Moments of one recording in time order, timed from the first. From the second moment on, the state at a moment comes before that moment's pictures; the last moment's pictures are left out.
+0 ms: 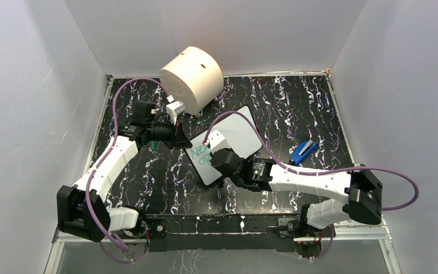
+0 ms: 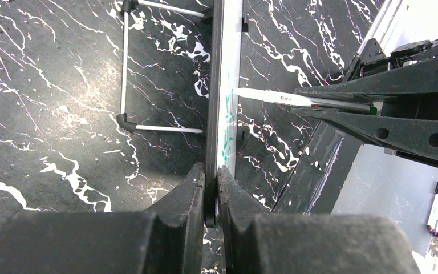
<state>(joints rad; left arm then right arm) -0.27 1.26 0.99 -0.58 0.77 0.09 1.26 1.36 0.98 -0.36 0.59 0.22</state>
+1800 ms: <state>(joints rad) -0.27 1.27 1.00 -0.58 0.77 0.09 1.24 1.24 0.94 -0.39 0.56 0.20</state>
